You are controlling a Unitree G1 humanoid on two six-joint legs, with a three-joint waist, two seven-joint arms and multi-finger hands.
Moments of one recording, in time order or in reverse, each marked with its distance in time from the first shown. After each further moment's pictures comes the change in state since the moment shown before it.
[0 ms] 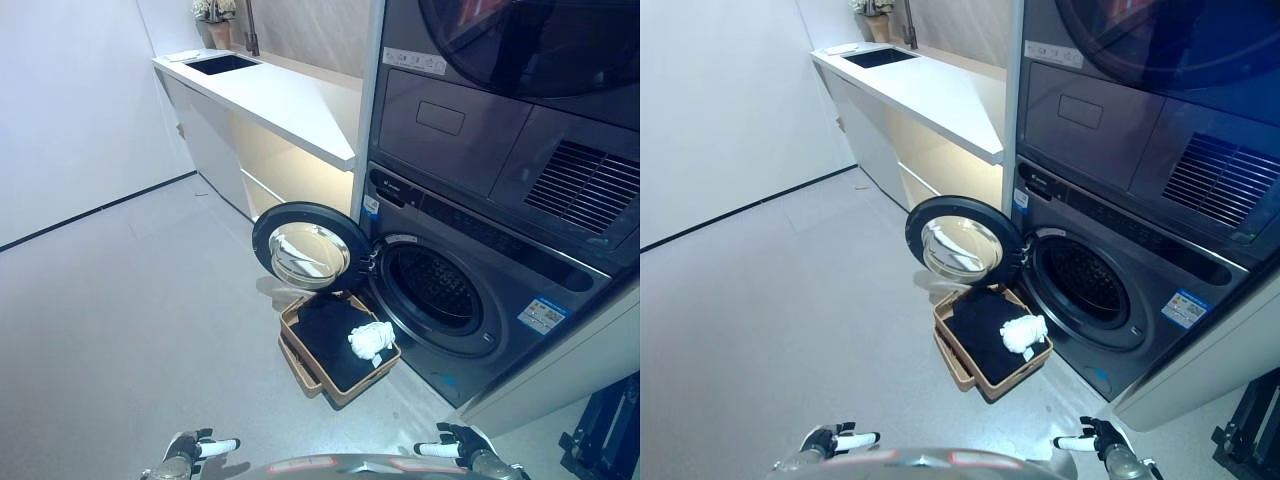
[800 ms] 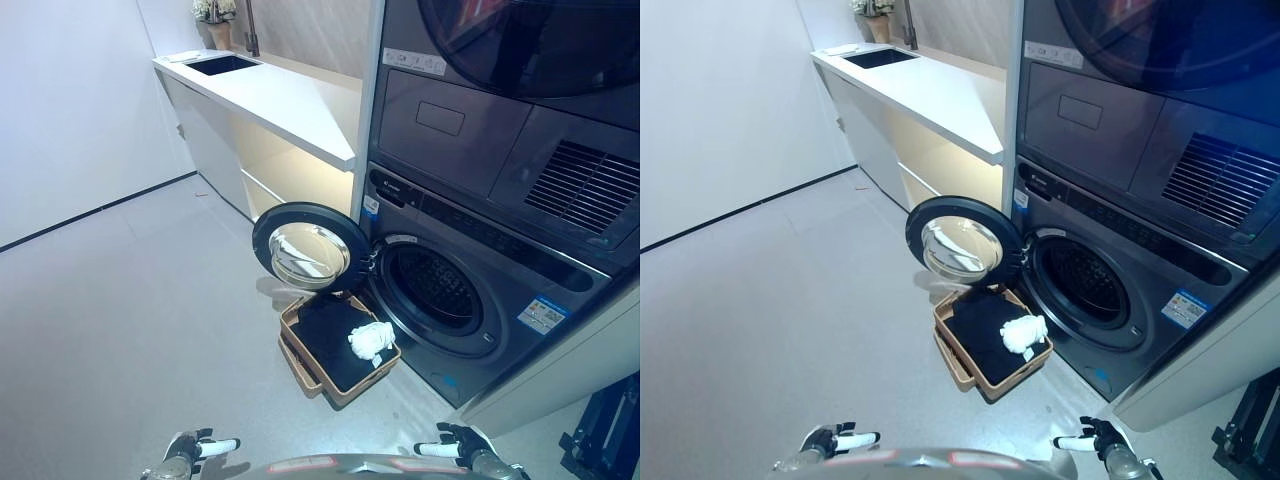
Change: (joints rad) left arm 0.000 0.000 0.000 -0.001 0.000 0.000 0.000; right arm 0.000 0.000 0.000 -0.001 0.000 0.000 0.000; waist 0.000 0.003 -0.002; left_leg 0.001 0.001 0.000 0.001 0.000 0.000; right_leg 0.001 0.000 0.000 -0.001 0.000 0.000
